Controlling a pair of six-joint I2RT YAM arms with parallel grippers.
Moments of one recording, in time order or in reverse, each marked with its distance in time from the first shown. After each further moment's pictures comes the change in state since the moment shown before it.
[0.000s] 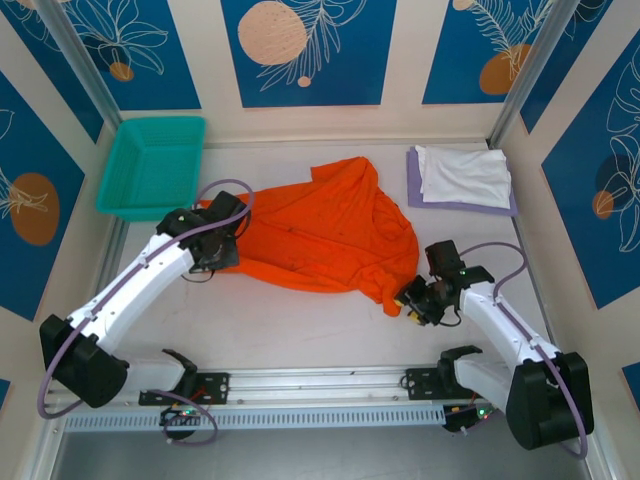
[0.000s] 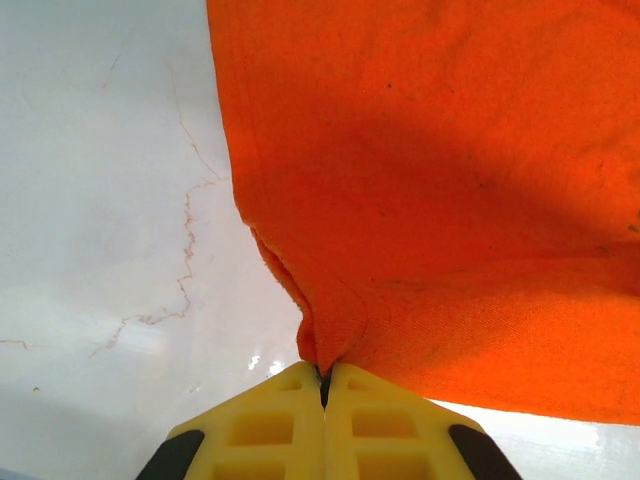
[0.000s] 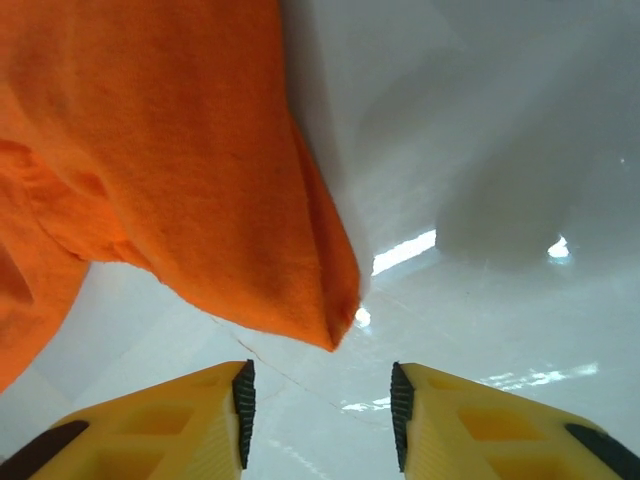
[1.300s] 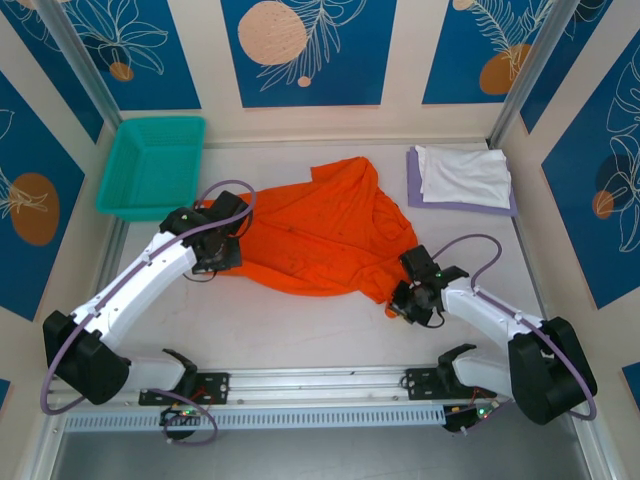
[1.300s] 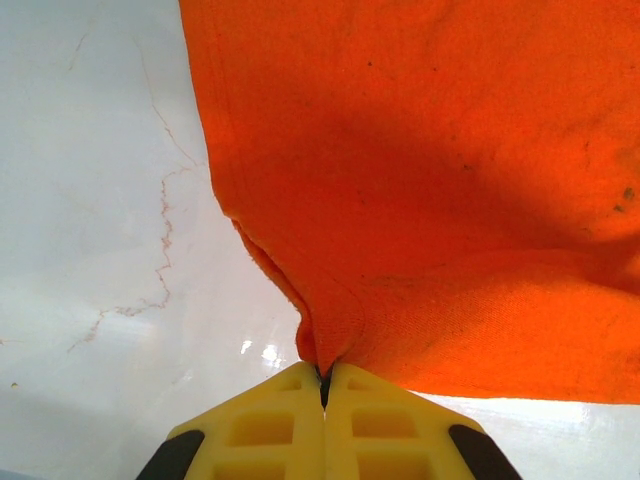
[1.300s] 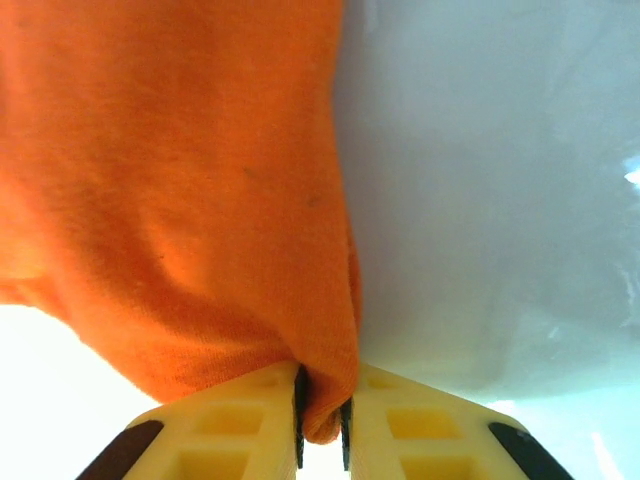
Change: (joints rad) left arm 0.000 0.014 0.000 0.003 0.045 0.002; right arm 0.192 0.127 -0.027 0.139 0.174 0.045
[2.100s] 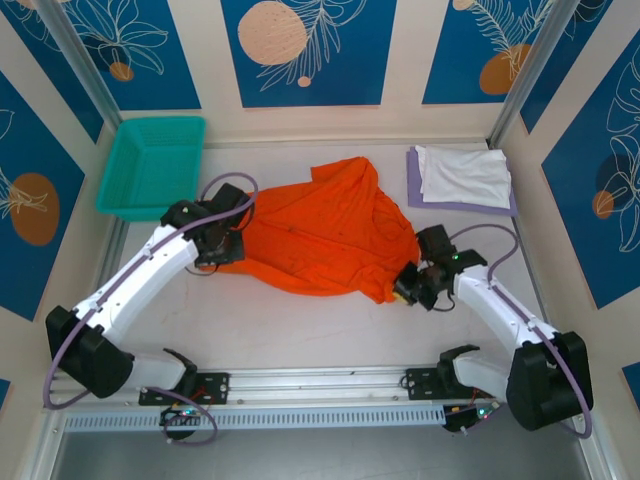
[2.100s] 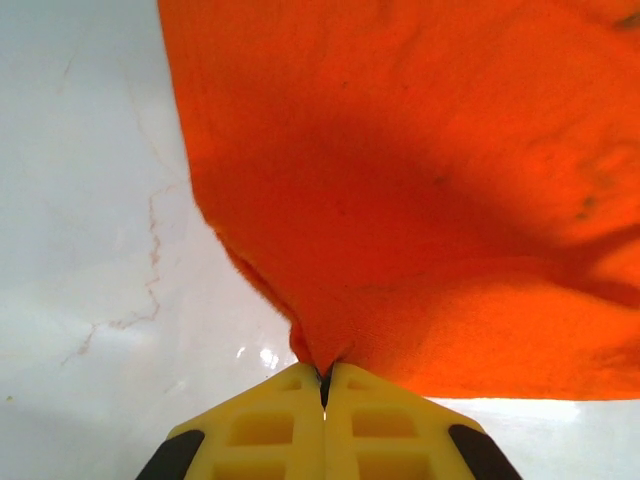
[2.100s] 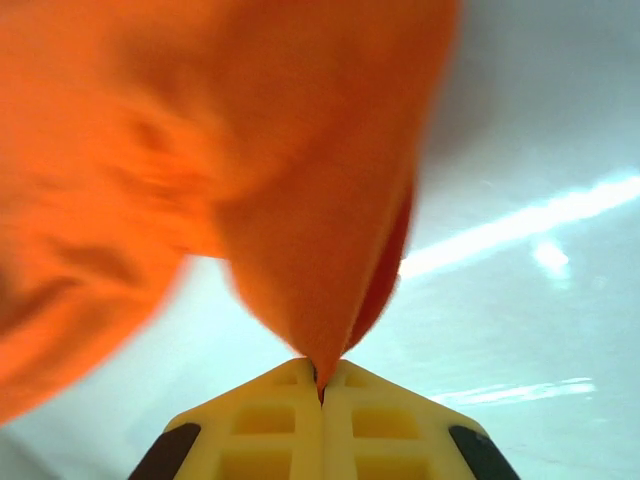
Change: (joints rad) left arm 0.000 0.060 0.136 -0.023 0.015 0.032; right arm -0.180 -0.030 0.221 -0.174 -0.184 -0.047
